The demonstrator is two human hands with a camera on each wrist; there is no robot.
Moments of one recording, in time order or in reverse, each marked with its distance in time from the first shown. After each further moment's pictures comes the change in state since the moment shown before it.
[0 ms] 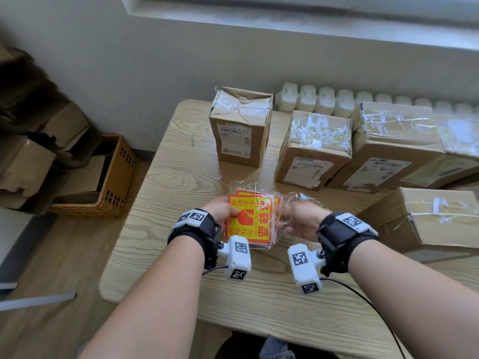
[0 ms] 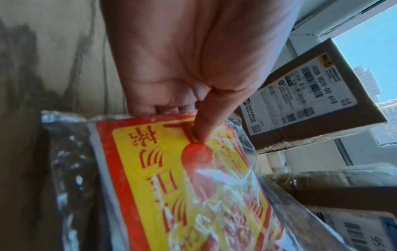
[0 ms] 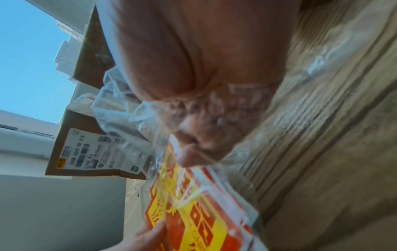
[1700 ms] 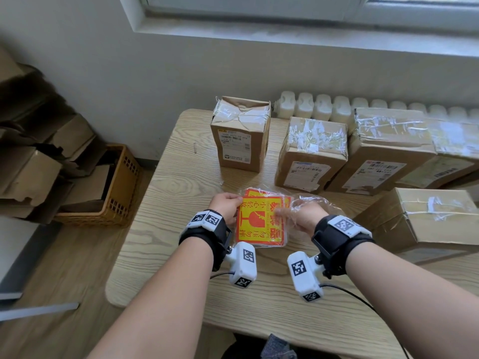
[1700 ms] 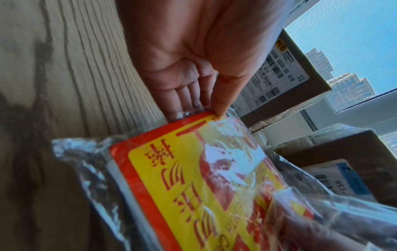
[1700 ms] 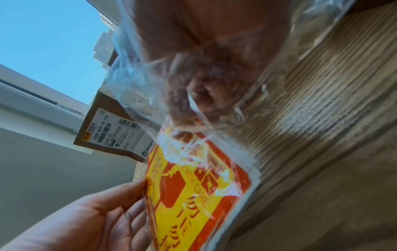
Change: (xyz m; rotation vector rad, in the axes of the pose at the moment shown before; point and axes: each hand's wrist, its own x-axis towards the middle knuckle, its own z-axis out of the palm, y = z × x) left_hand 0.011 0.006 0.009 -0.051 0.187 0.185; right_hand 0.002 0.001 0.001 -0.182 0.288 -0.133
